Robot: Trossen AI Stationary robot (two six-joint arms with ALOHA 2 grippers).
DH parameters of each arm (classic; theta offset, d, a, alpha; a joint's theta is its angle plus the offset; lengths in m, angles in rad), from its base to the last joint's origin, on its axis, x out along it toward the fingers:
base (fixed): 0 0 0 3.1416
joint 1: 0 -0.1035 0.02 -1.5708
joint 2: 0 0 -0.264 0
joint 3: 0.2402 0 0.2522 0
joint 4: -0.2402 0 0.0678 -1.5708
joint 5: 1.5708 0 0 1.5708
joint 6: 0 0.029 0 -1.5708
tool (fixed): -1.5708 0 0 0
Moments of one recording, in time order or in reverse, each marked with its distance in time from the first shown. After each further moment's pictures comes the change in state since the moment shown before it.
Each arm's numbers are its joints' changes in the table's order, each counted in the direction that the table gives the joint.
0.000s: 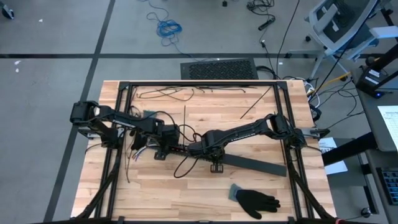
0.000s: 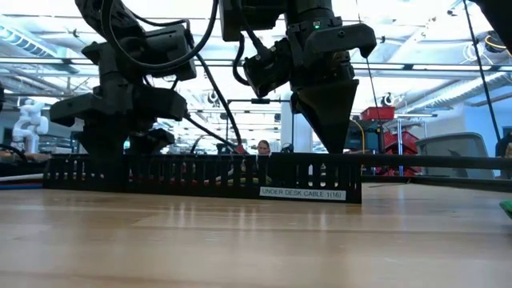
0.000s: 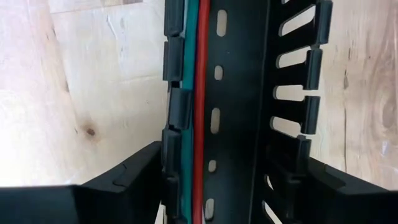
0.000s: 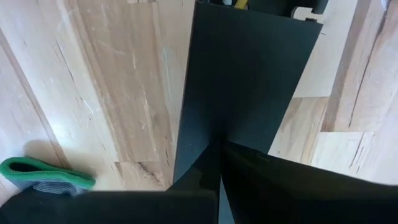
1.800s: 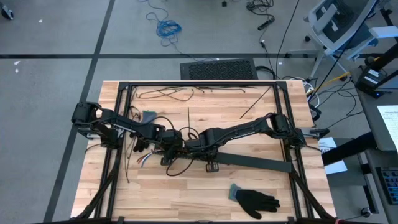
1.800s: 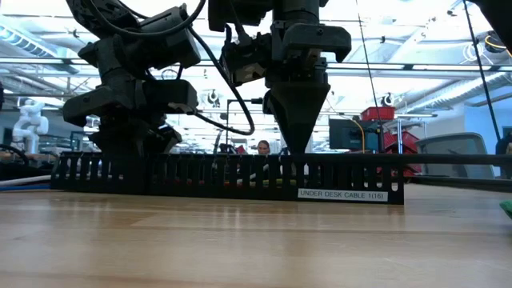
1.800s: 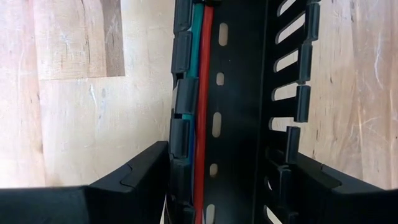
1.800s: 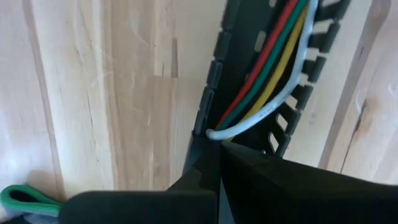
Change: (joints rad) left arm 0.080 -0.023 -0.003 0.196 0.043 -0.198; right arm 0.007 -0.038 -0.010 0.190 0.025 -0.141
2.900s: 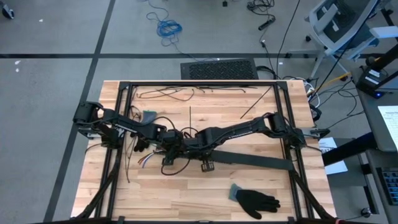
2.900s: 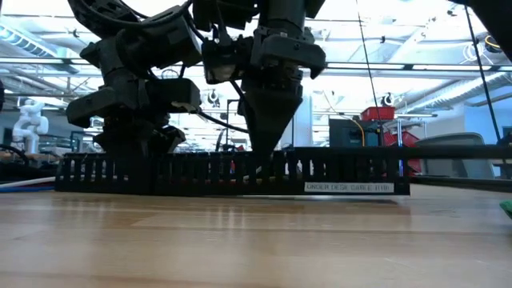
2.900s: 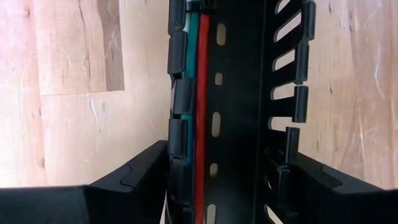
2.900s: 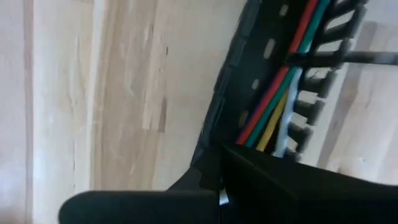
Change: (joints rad) left arm 0.008 0.003 0.004 0.019 0.012 0.014; right arm 0.026 0.029 0.015 0.146 -0.029 -0.107
